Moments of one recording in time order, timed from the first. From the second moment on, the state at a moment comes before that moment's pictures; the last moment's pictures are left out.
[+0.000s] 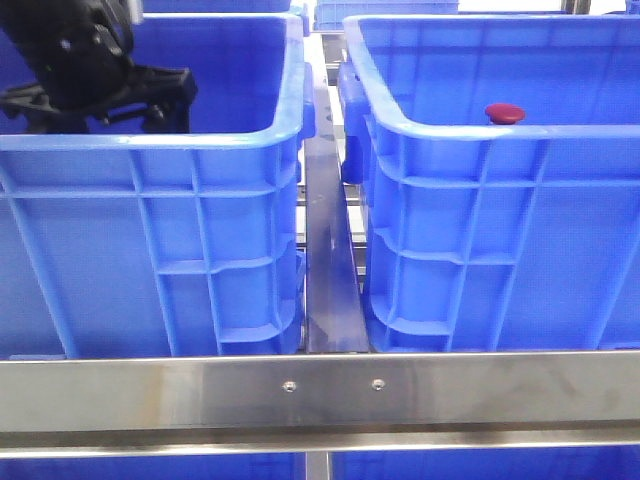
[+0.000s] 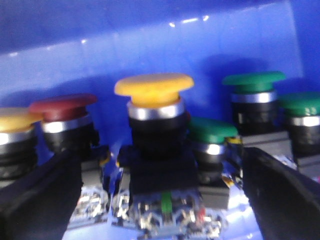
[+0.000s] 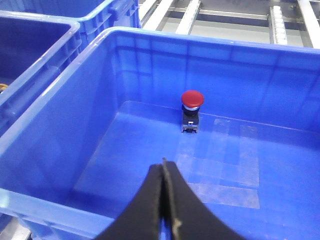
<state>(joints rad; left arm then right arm) -0.30 1.85 -1.43 -0.07 0.72 -0.06 0.11 0.53 -0.45 0.61 0.23 -0.63</state>
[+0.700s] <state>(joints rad) -0.30 1.86 -1.43 -0.07 0.73 -0.06 0.11 0.53 -0.45 0.61 0.23 -0.63</state>
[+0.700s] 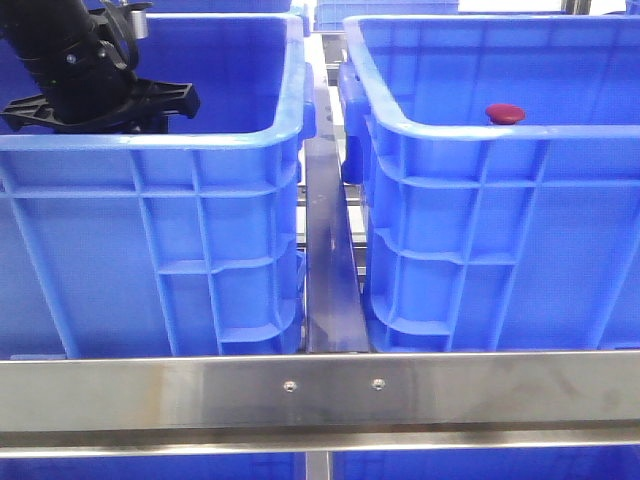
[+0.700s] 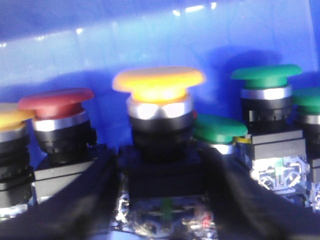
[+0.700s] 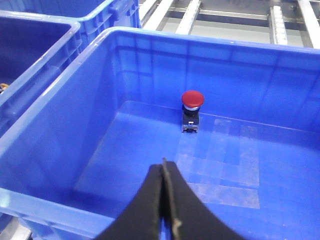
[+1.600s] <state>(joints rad) -0.50 1.51 -1.43 -0.09 0.81 0.00 0.11 0.53 -0.45 0.61 0.23 -0.63</state>
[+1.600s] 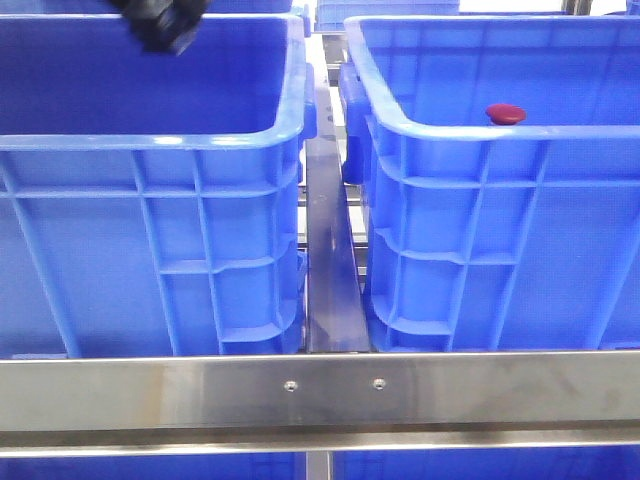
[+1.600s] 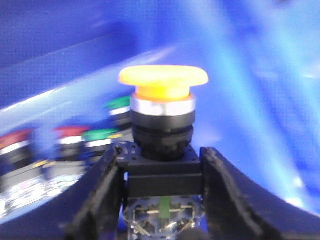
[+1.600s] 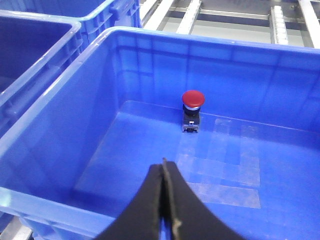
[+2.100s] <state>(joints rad) -0.75 1.50 -1.43 -0.14 0.85 0.12 0.11 0.53 -0.45 0.61 0.23 -0.63</state>
